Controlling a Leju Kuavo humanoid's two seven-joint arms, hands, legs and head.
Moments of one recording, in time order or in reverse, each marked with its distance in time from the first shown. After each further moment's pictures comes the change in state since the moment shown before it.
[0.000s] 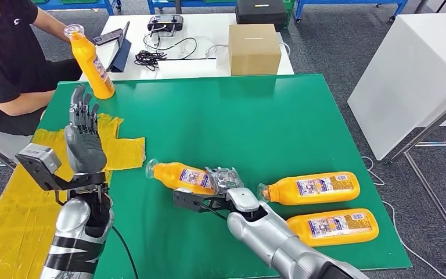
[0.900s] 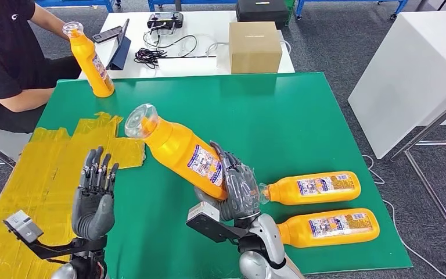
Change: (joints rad) left arm 0.389 -0.024 -0.008 -0.198 0.259 -0.333 0.044; right arm 0.407 -0.095 -0.122 -0.722 -0.027 -0.466 -0.342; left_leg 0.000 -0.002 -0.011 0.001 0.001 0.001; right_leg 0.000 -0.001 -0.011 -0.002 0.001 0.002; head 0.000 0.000
